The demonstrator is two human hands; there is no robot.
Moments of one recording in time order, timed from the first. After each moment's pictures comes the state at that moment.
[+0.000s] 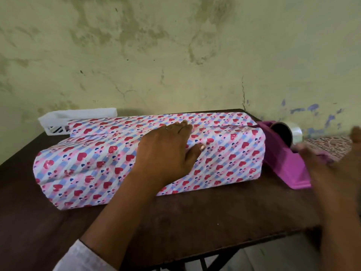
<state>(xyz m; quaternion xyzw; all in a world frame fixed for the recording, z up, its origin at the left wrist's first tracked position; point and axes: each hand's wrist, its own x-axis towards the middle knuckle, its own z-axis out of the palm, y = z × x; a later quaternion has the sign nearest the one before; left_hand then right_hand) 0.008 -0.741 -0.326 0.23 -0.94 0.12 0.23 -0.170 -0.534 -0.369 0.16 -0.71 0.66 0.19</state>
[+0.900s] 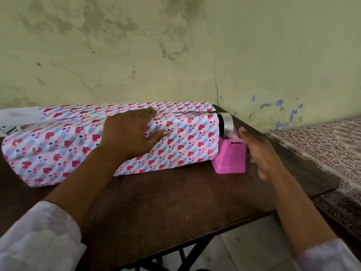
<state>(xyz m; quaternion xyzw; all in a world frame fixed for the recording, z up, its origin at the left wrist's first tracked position) -0.024 -0.781 -0.323 0.25 -0.94 0.11 0.22 -0.203 -0.565 -0.363 0.17 -0.75 0.62 -0.14</state>
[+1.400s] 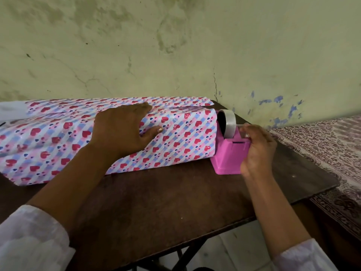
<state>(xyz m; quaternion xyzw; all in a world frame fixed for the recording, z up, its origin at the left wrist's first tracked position) -0.028 -0.781 -0.323 0.27 -0.93 0.11 0.21 -0.199 -0.585 -0.378 0.11 -0.50 0.86 0.00</state>
